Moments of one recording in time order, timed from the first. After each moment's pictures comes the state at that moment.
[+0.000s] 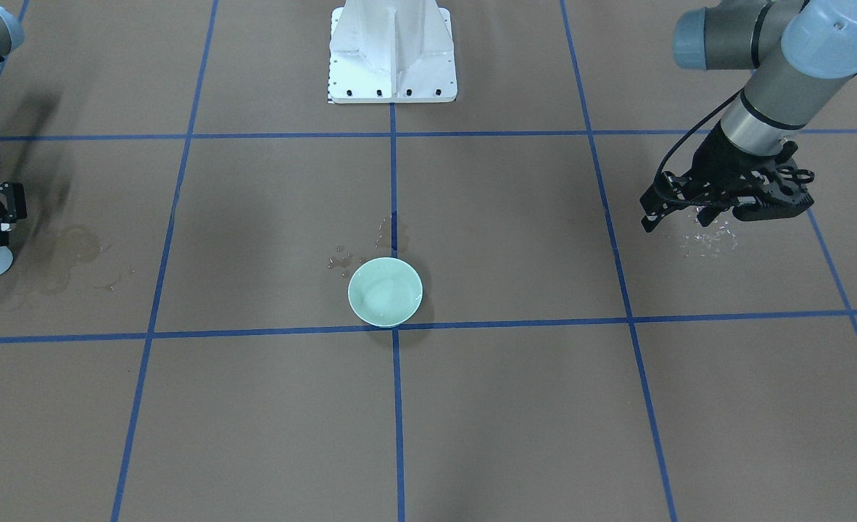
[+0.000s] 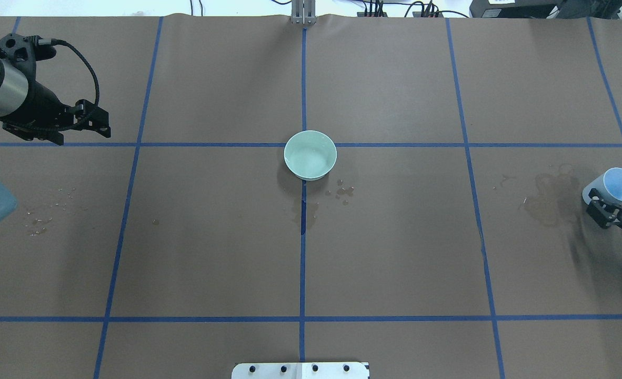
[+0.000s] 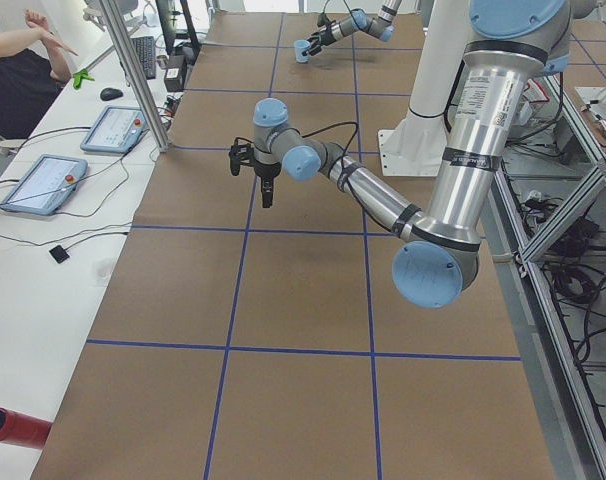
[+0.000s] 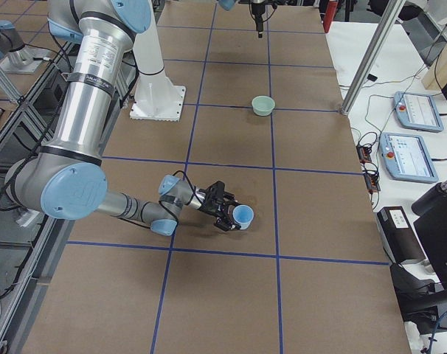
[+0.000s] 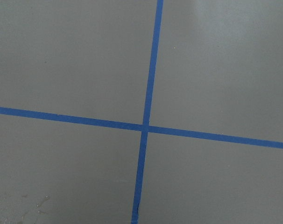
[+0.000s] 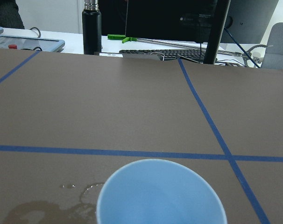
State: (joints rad) left arm -0.97 -1.80 -1.91 -1.72 -2.14 -1.01; right arm 0.42 -1.94 1.48 -0.17 0.83 1.21
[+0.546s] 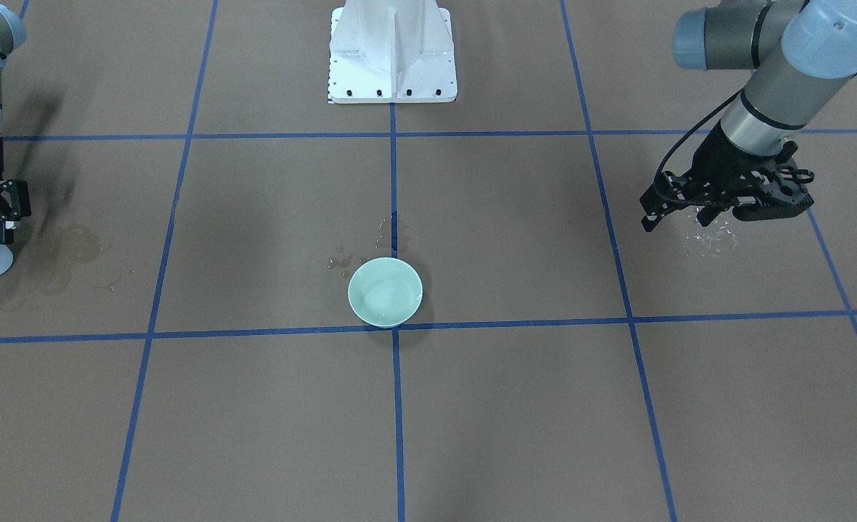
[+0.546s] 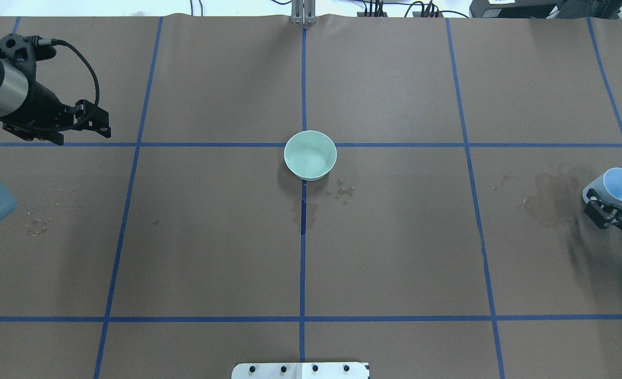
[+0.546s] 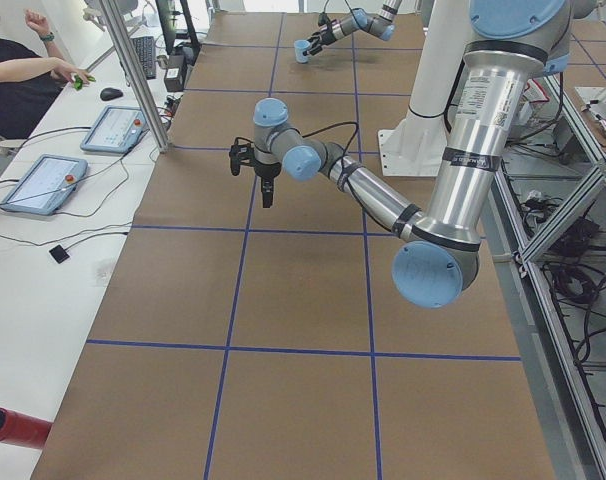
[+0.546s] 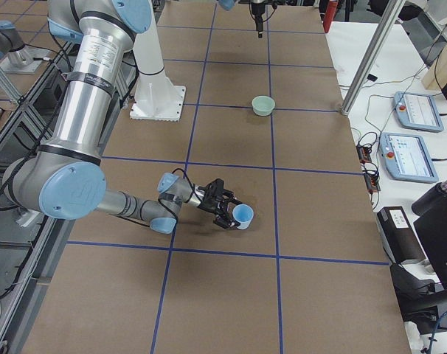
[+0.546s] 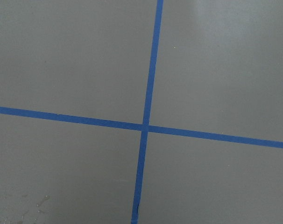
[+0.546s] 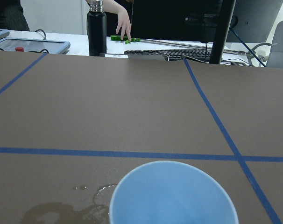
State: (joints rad) left arm -0.97 -1.80 -1.91 -1.72 -2.14 -1.01; right arm 0.41 -1.96 1.51 -0.16 0.83 1.21
